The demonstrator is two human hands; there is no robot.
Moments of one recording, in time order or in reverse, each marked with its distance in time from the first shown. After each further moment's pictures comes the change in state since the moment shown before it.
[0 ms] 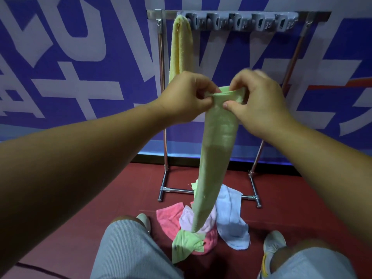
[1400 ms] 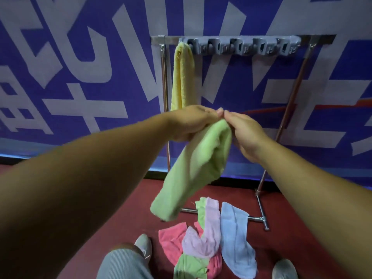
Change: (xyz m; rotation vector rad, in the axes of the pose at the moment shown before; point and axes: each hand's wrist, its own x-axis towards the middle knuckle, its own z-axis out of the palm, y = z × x) left_hand 0.067 -0.028 0.017 -0.686 -0.490 -0.521; right_hand 0.047 0.028 0.044 0.901 -0.296 0.523
